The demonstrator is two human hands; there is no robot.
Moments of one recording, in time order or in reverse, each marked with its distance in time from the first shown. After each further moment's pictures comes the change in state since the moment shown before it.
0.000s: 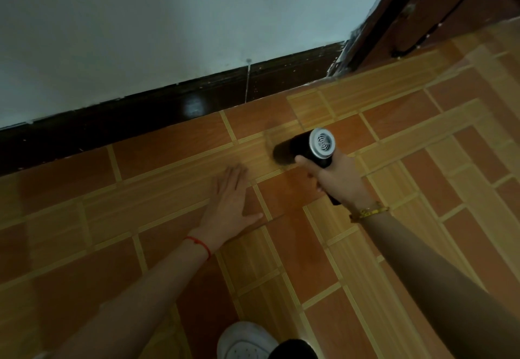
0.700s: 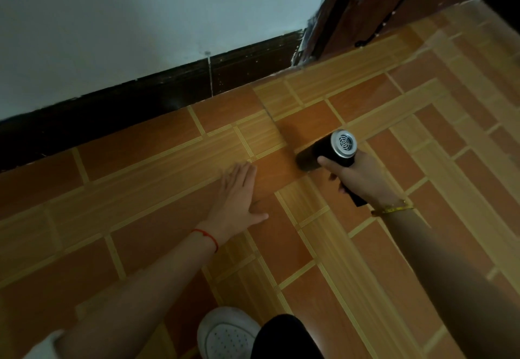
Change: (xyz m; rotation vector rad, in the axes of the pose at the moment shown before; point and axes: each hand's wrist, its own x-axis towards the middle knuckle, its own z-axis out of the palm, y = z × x) left_hand 0.007 0.057 0.025 0.039 -0.077 0.127; right_hand -0.045 0.055 -0.076 -0.083 0.044 0.152
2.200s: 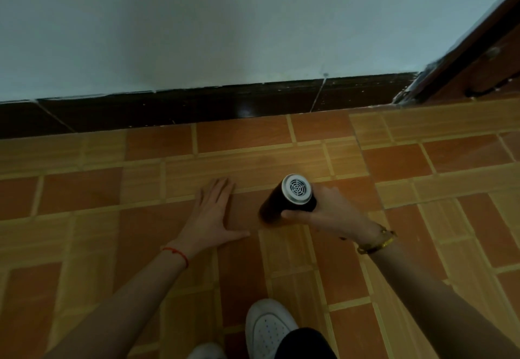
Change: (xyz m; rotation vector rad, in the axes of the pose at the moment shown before) left_hand -0.146 -0.126 -0.024 -0.070 0.181 -0.350; right_hand -0.039 -0.124 0.125 -0.223 -0.562 -0.572
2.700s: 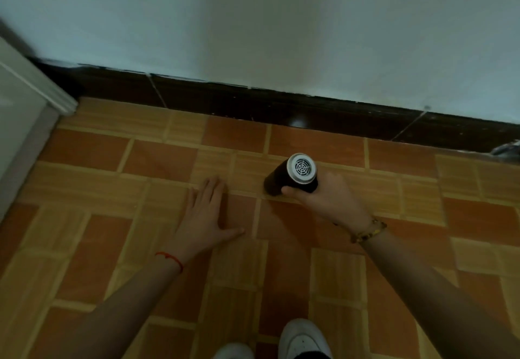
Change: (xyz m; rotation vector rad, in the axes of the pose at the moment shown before) left_hand -0.070 -0.088 -0.021 0.003 0.194 -0.354; right_hand 0.098 -0.086 0.047 -0.042 0.013 -0.110
